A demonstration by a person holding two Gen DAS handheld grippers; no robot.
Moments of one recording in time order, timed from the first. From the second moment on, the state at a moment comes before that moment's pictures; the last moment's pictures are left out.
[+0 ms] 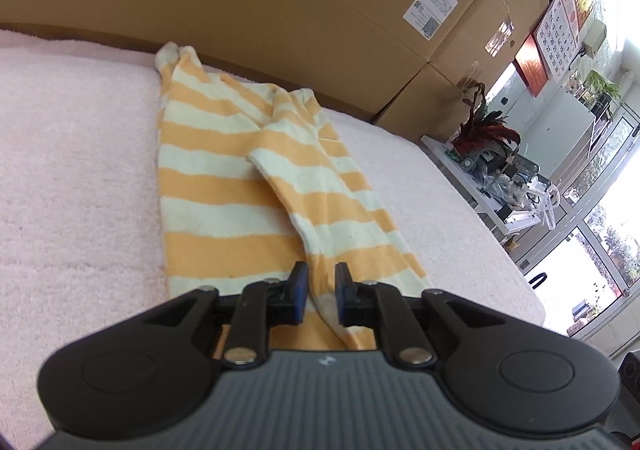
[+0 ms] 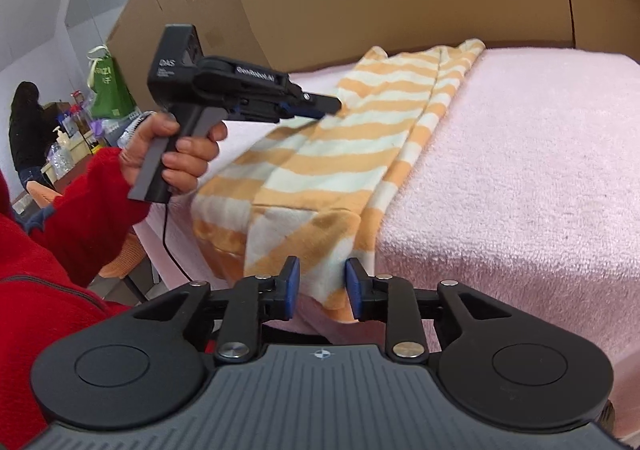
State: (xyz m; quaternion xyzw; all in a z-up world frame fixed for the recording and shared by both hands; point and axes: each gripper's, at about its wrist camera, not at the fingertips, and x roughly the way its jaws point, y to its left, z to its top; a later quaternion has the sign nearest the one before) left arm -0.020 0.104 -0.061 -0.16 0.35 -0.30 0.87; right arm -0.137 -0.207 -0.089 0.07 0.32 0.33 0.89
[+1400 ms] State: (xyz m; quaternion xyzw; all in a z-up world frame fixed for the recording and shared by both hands) left arm -0.036 0.054 -0.063 -0.08 0.34 -0.38 0.86; right arm 0.030 -0.209 -0.026 0.16 0.35 0.30 0.87
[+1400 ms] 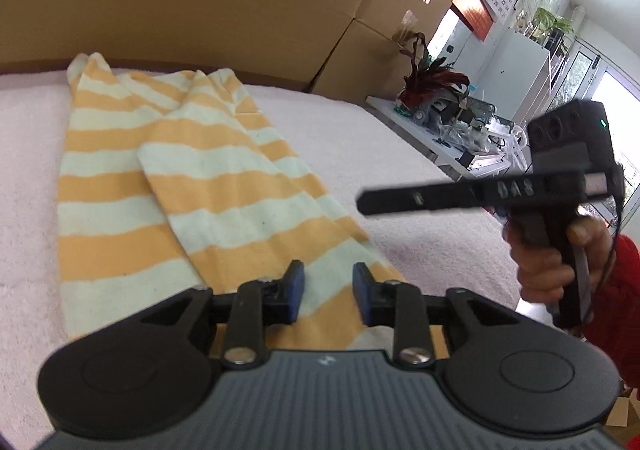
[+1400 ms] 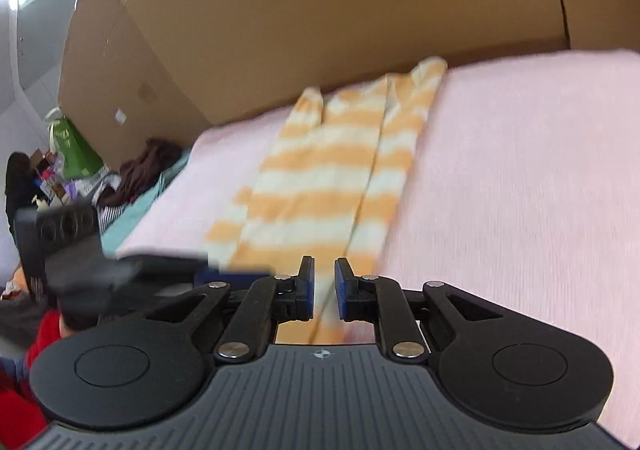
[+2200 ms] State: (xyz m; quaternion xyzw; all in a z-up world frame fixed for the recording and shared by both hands) left arm -0.048 0.049 -0.058 -0.05 0.31 -0.39 0.86; right arm 0.191 -0.182 -0.021 0.21 0.31 0.24 0.89
